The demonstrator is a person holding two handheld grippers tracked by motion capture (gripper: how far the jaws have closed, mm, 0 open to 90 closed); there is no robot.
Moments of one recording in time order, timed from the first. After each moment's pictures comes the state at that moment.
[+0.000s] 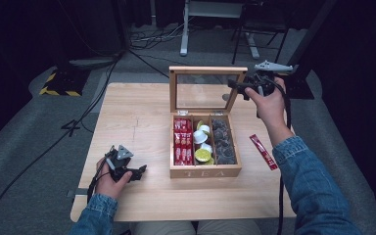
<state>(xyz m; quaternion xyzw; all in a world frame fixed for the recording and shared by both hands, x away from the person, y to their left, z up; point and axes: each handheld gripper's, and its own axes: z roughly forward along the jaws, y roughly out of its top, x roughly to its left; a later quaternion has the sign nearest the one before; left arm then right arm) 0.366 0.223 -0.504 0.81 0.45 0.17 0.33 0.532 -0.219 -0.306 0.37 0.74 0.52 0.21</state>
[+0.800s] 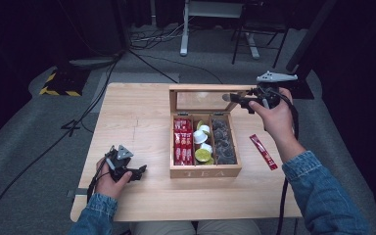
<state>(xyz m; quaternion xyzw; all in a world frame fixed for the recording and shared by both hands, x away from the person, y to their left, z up) 0.366 0.223 -0.504 0.81 0.45 0.17 0.33 0.487 -0.222 -0.303 0.36 0.77 0.48 0.20</state>
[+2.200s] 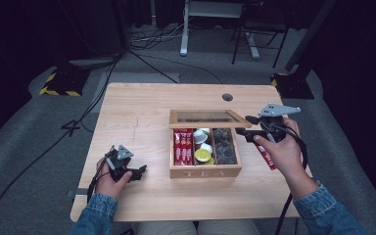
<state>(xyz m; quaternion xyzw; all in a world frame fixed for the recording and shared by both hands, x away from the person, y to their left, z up) 0.366 0.223 -0.504 0.81 0.45 0.17 0.33 0.409 -0.231 -0.334 0.34 0.81 0.43 0.20</state>
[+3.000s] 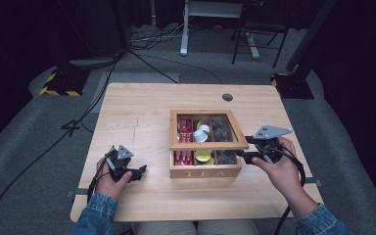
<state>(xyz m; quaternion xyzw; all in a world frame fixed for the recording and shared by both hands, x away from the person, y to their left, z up) 0.366 0.223 -0.504 0.81 0.45 0.17 0.33 0.380 -0.233 -0.379 0.32 0.85 0.38 0.19</state>
